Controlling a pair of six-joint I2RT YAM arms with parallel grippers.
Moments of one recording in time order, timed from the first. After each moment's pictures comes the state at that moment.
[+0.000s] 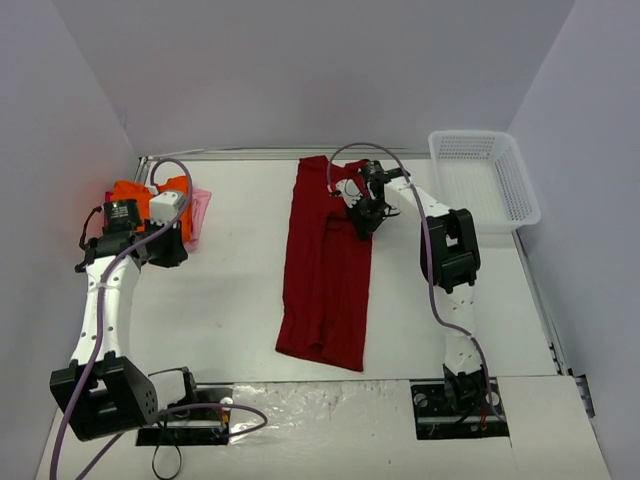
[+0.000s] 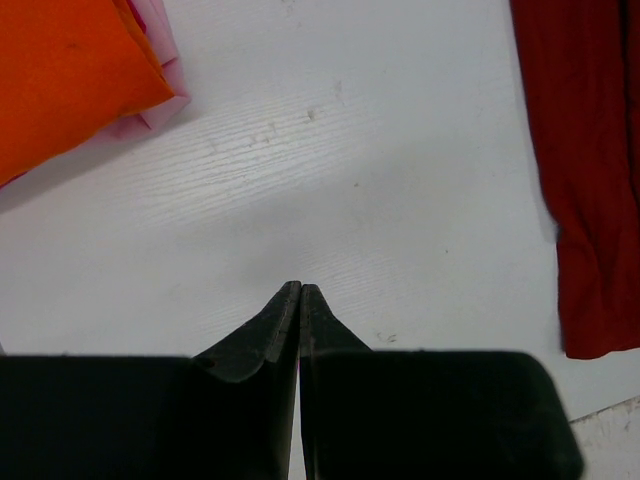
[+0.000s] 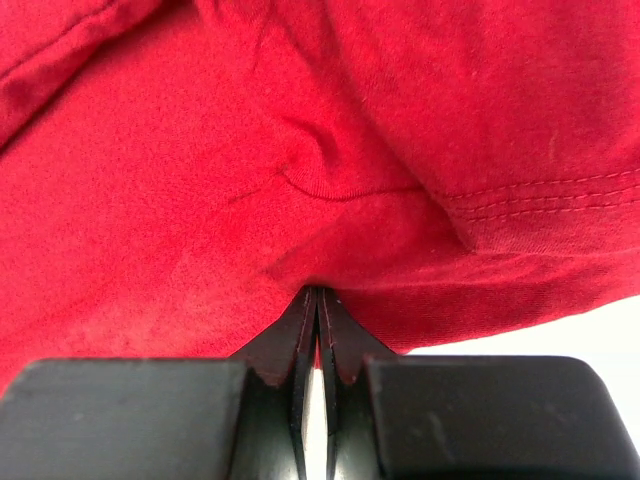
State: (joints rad) left arm 0.22 1.18 1.08 -0.81 0.44 0.32; right arm 0.34 2.30 1.85 -0.85 -0.31 -0.55
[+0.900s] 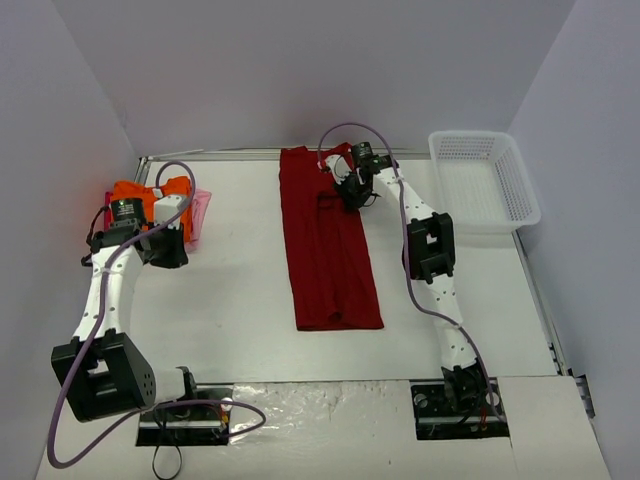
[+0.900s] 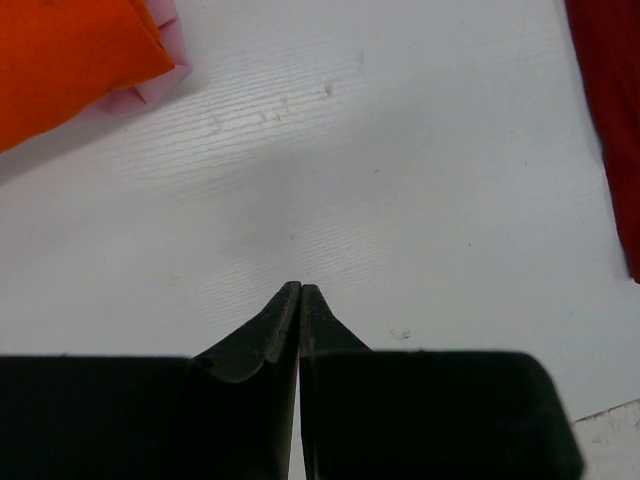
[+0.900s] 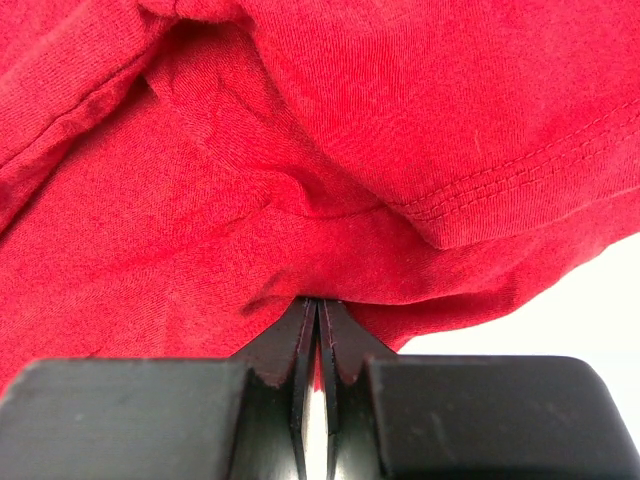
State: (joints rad) left arm 0.22 1.28 1.08 -0.81 0.40 0.33; right arm 0.34 2.62 2.41 -0.87 -0.27 -0.54
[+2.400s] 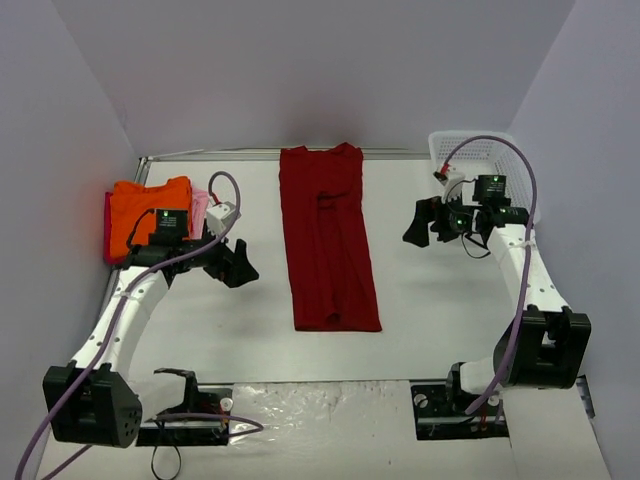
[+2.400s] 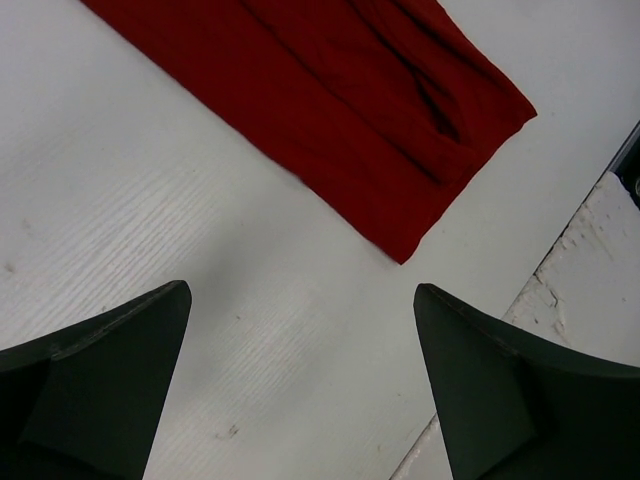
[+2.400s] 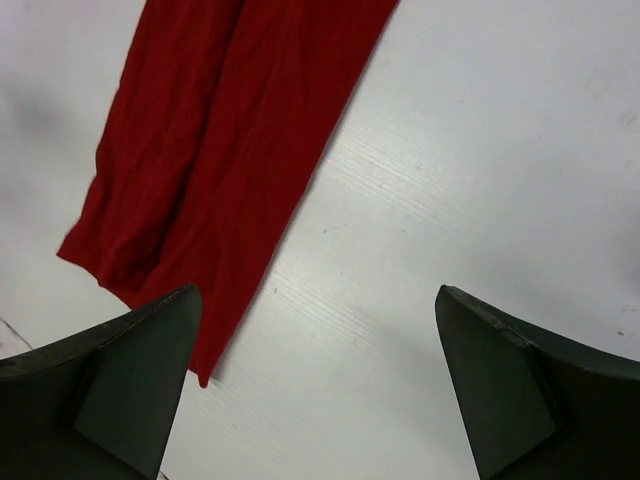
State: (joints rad) left arm -0.08 1.14 0.95 -0.67 0.77 0.24; right arm -0.05 1.41 1.15 -0.65 -0.64 -0.25
